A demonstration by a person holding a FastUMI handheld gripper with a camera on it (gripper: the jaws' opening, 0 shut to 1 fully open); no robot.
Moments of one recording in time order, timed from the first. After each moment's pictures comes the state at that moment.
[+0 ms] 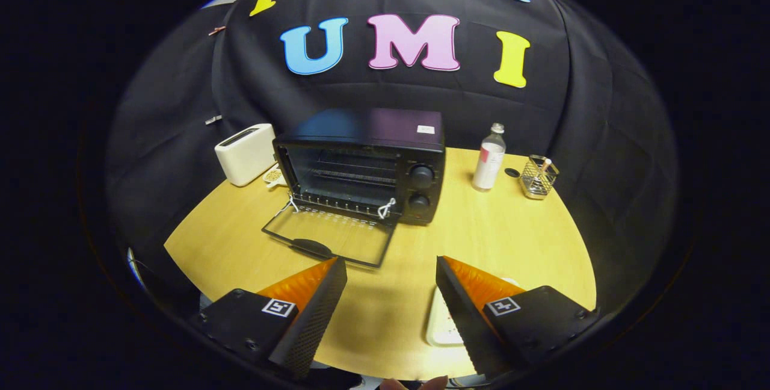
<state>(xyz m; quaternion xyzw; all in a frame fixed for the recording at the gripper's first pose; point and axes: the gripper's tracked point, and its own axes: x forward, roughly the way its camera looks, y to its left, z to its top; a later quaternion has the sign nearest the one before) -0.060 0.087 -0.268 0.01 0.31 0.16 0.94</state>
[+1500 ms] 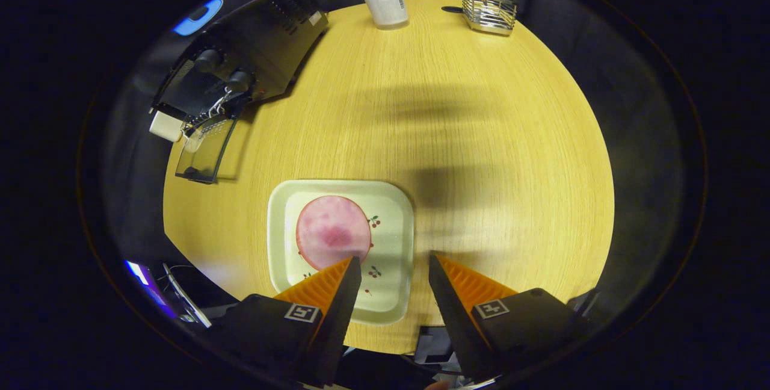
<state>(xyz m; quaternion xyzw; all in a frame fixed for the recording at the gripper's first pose) -0.056 -0.081 -0.457 0.06 0.65 0.13 0.75</state>
